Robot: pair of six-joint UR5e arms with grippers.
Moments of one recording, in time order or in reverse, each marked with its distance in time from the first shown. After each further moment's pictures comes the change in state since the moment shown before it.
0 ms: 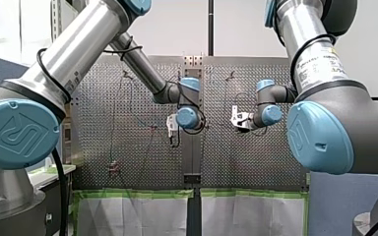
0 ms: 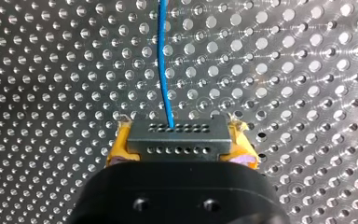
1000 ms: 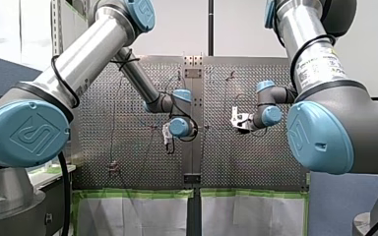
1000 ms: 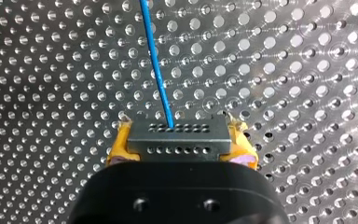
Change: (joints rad) left arm 0.103 -0.088 0.053 0.052 0.127 -0.007; right arm -0.001 0.007 0.000 -0.002 0.000 0.000
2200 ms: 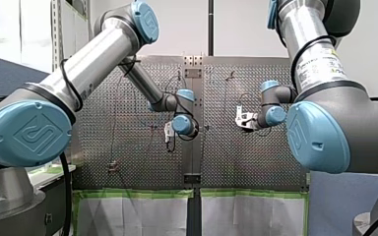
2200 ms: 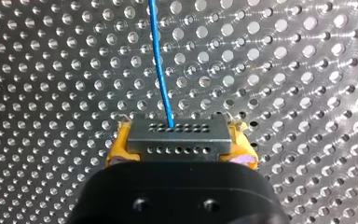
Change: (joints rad) left arm 0.016 -0.079 0.164 -0.186 -0.017 0.050; right arm -0.033 0.000 -0.006 -0.028 0.001 0.001
